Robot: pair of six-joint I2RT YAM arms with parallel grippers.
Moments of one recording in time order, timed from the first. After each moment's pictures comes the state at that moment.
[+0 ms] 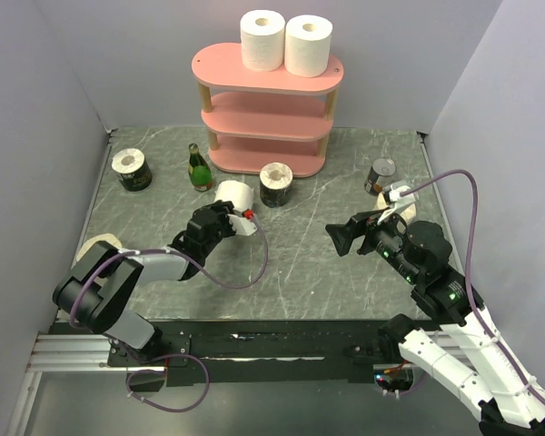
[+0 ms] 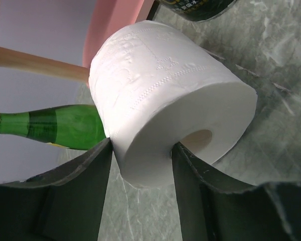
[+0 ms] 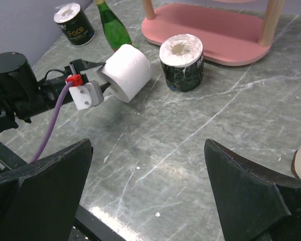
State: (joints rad) left arm -0.57 1.51 0.52 0.67 -0.13 0.92; right arm 0.56 0.58 0.84 -0.43 0.01 0.25
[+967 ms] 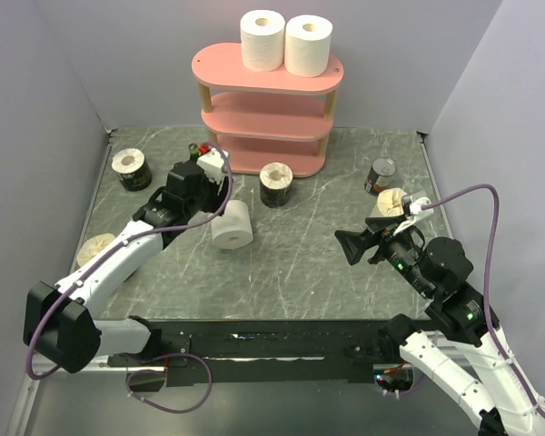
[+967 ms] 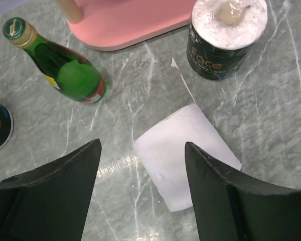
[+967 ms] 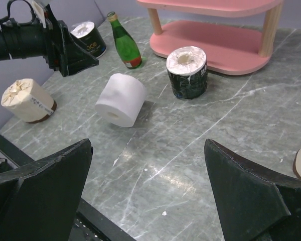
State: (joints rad) left arm -0.49 1.26 1.01 -0.22 -0.12 0.07; right arm 0.56 0.46 0.85 -0.49 0.01 0.28
